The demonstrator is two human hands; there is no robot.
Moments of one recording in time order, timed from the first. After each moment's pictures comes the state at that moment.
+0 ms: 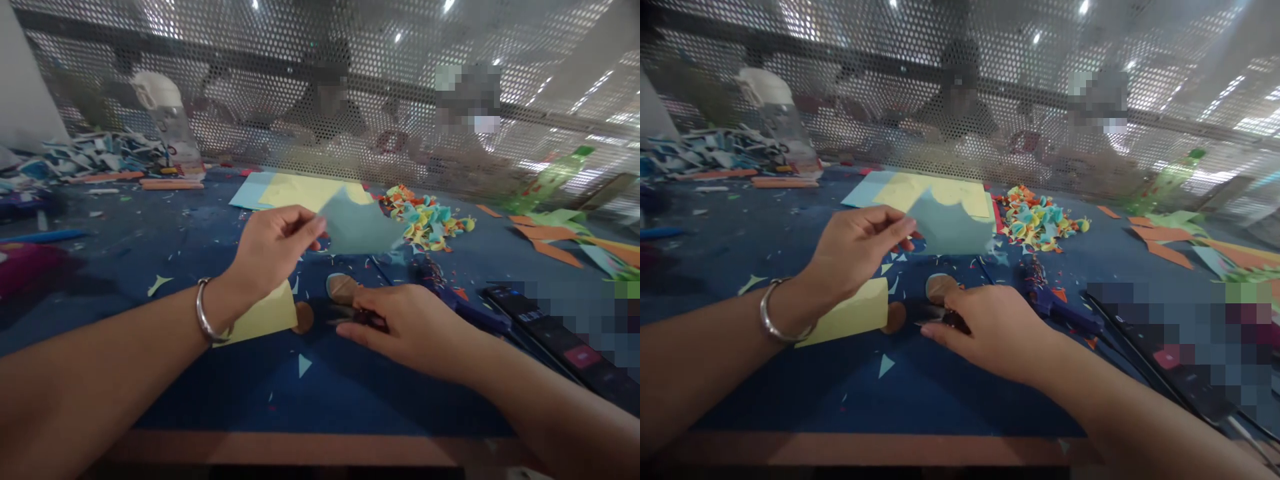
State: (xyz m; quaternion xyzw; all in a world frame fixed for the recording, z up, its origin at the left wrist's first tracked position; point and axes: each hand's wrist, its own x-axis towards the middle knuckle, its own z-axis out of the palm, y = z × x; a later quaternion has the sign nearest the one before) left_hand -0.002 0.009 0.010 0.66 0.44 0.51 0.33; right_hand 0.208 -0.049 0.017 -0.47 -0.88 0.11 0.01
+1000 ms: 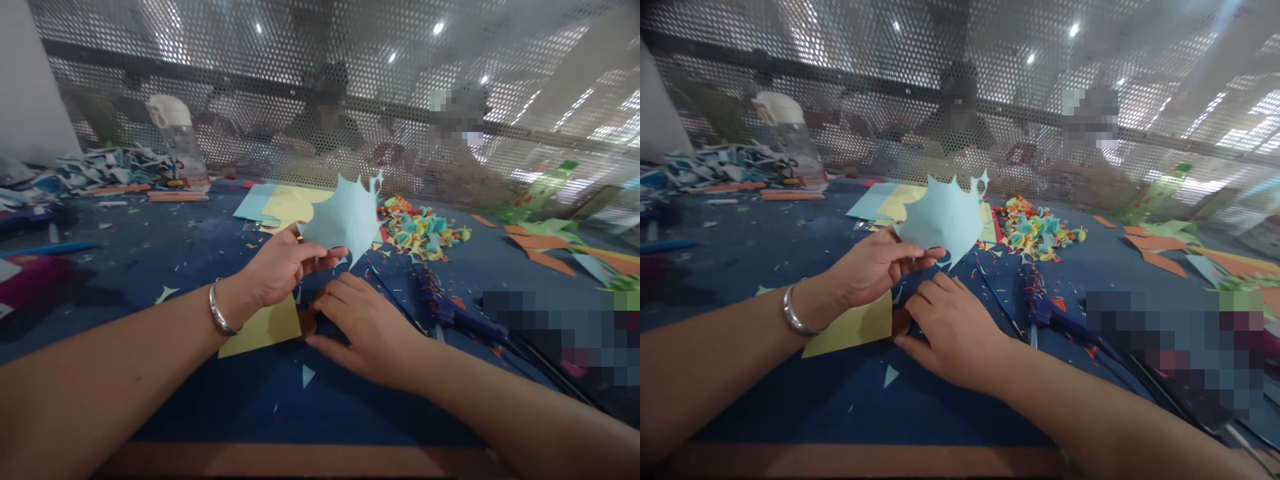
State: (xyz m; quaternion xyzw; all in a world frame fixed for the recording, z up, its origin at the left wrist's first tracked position) left_hand 0.005 0.021 0.003 0.44 0.30 0.51 0.68; right_hand 0.171 -0.041 0.003 -0.34 -0.93 0.05 0.12
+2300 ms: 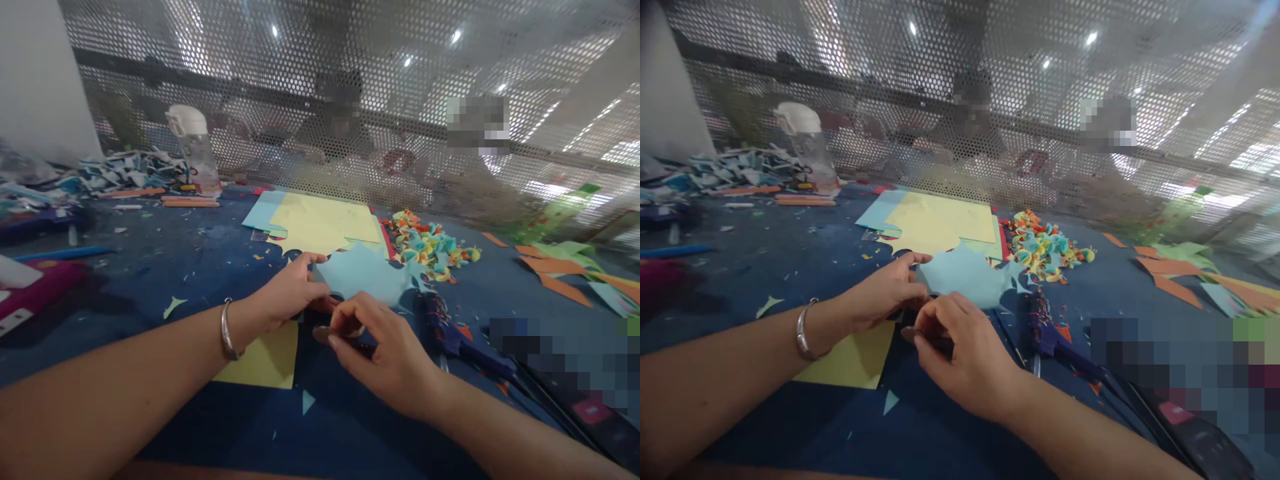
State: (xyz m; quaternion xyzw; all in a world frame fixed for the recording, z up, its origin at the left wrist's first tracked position) left_hand 0.001 0.017 0.003 0.52 0.47 0.38 0.60; right_hand 0.180 -0.042 0.011 -0.38 -0.84 0.22 0.31
